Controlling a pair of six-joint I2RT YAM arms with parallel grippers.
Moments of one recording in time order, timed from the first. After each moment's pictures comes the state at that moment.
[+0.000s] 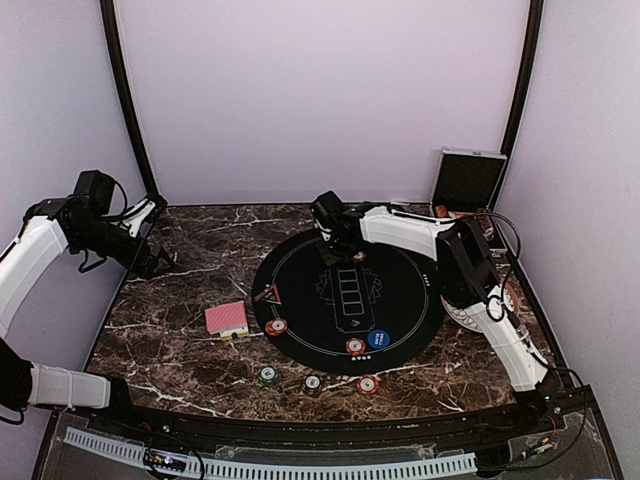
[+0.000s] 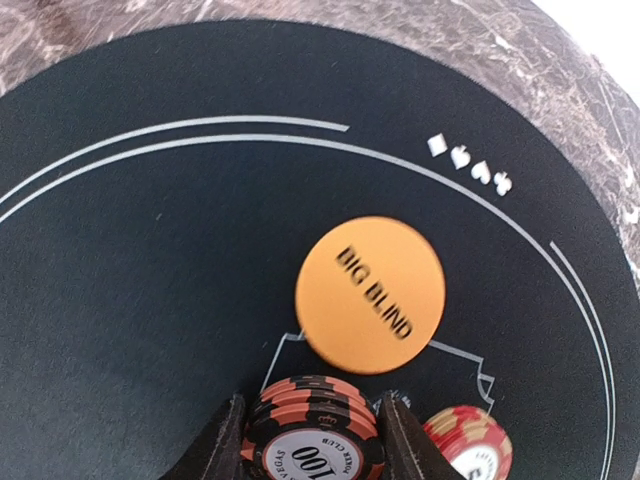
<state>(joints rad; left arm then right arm) -0.01 1.13 1.13 -0.99 0.35 0.43 0.74 2.56 2.25 -0.73 0.29 0.14</state>
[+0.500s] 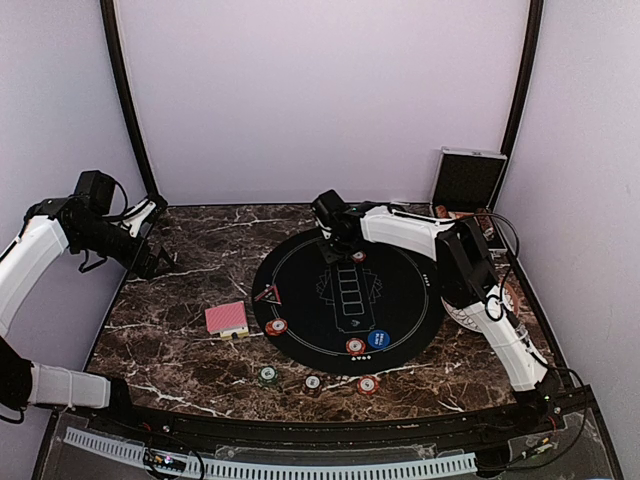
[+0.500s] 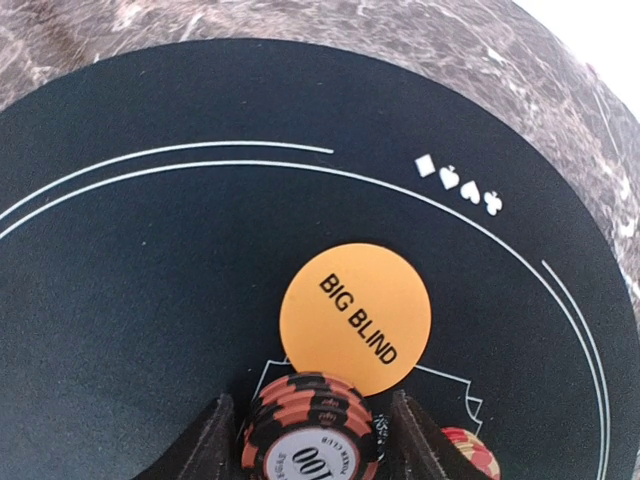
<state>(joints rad) -0.01 1.14 1.13 -0.99 0.35 0.43 0.73 2.58 2.28 -0.71 0.29 0.13</state>
